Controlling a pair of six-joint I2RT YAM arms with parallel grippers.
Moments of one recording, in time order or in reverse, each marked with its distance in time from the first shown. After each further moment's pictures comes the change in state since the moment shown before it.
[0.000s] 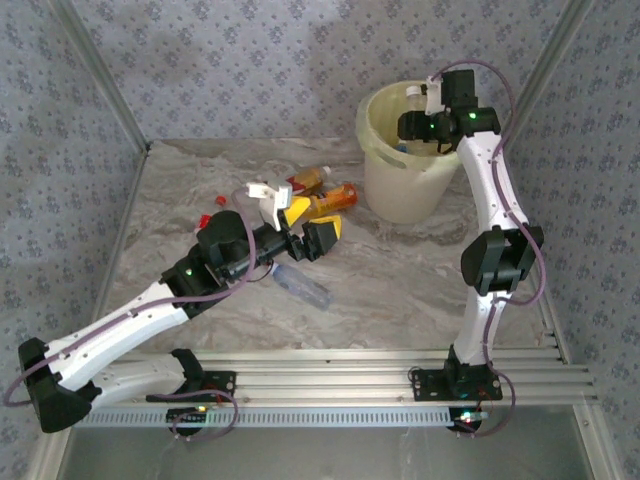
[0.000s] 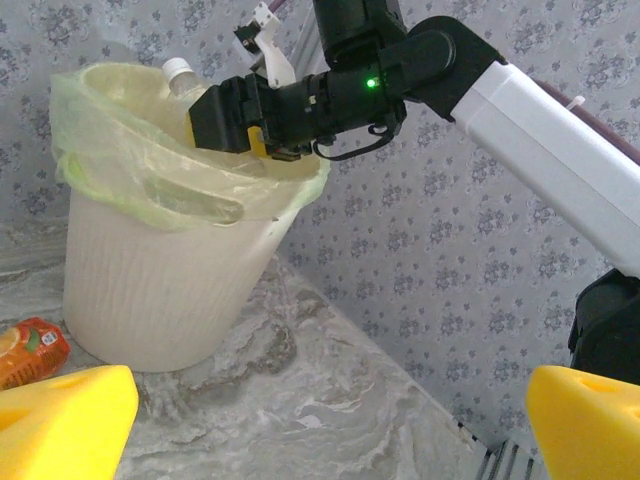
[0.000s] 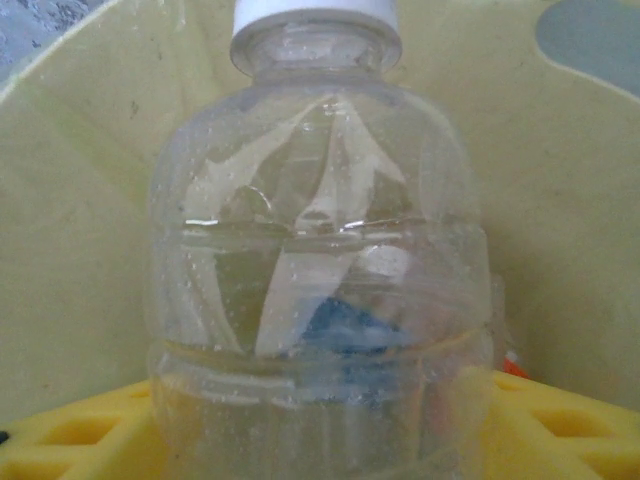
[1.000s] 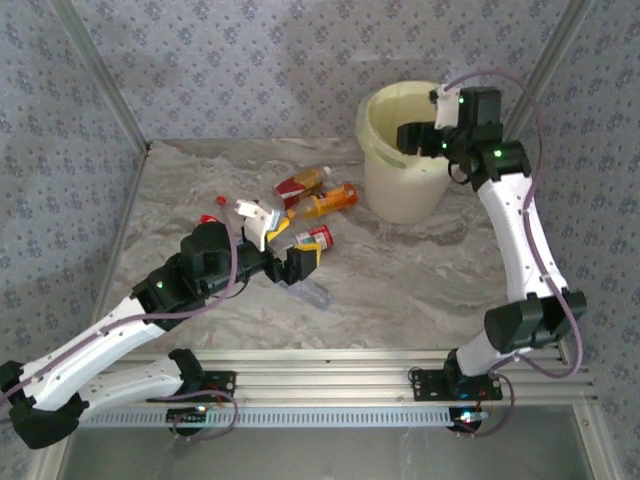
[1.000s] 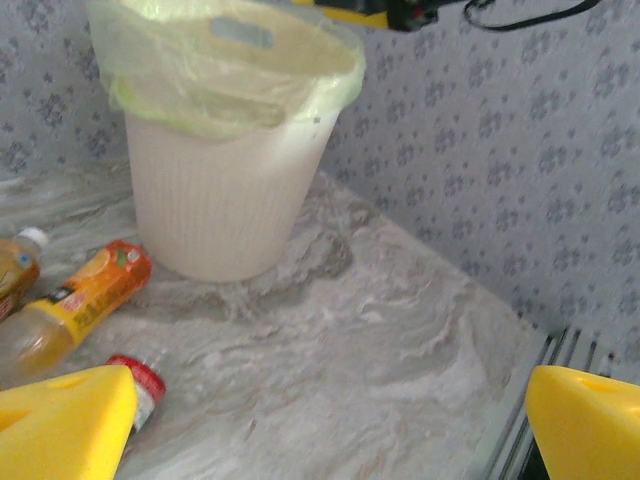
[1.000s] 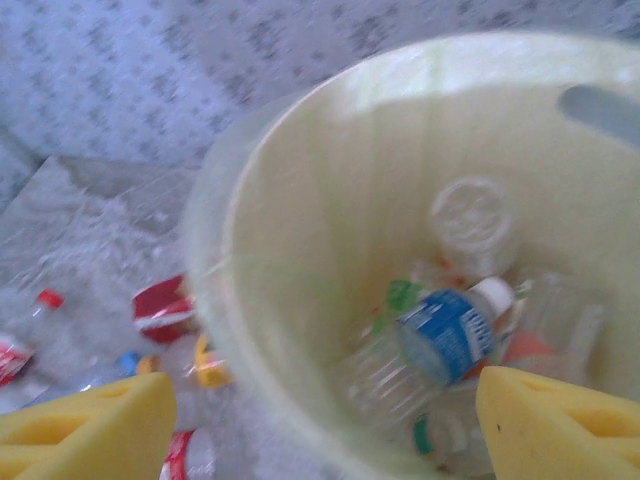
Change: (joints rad) left arm 0.000 -0.143 -0.001 -0.360 0.000 0.173; right arm 0.082 -0.477 -0.423 0.142 -0.061 0.005
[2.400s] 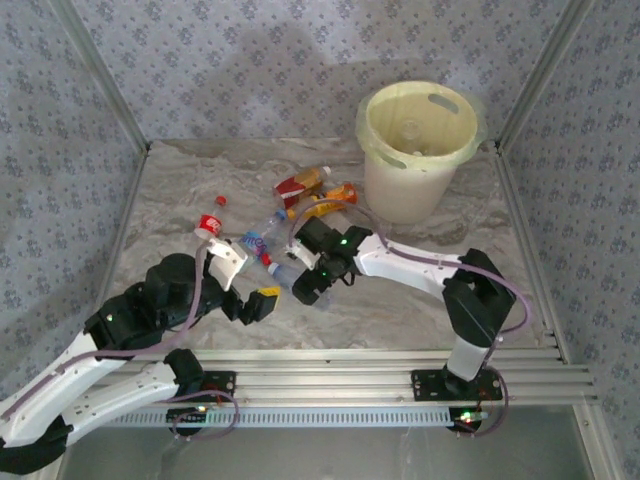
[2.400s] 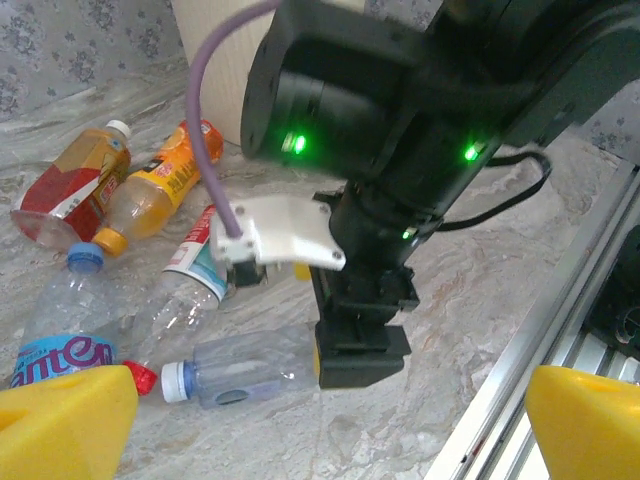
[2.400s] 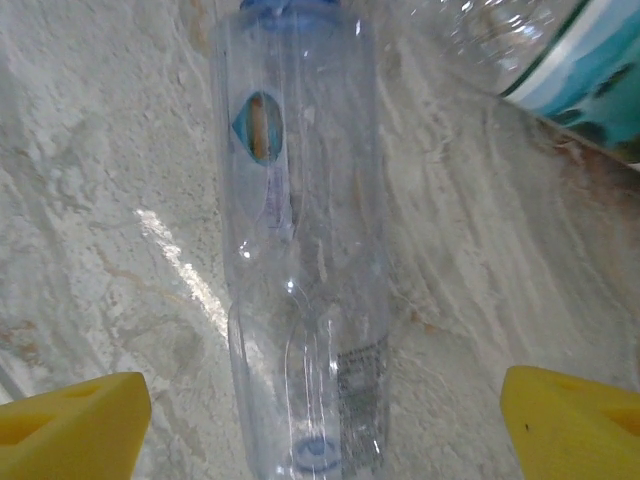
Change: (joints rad) left arm 0.000 -0.257 -0.064 -0.407 -0.045 0.188; right arm 0.756 0.244 -0.479 0.066 0.156 -0.059
